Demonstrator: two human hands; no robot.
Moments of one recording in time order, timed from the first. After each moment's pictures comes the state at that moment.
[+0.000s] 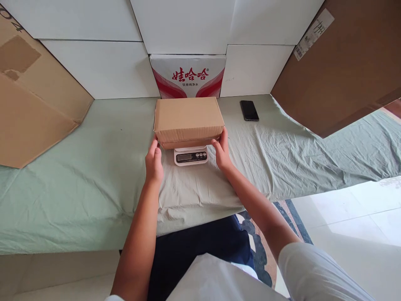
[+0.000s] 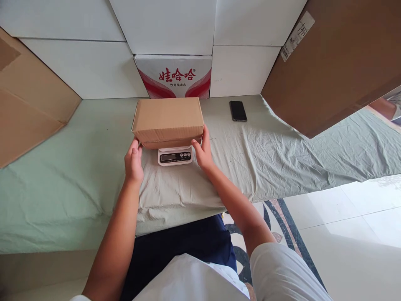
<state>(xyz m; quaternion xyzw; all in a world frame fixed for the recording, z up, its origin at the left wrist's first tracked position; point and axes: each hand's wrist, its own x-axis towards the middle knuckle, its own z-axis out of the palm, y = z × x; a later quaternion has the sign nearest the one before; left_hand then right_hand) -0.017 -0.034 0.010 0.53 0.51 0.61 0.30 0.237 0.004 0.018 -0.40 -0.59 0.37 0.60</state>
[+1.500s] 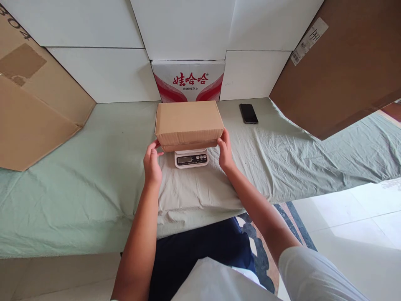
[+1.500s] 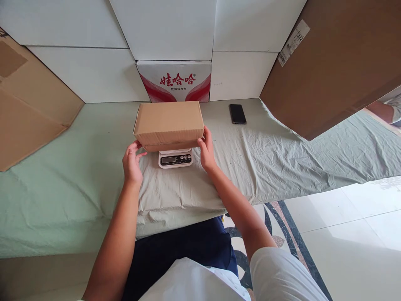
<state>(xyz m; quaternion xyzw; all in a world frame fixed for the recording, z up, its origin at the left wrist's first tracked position) -0.016 -0.027 0.011 0.47 0.51 0.67 0.28 0.242 0.005 0.032 -0.40 -0.54 0.41 0.62</state>
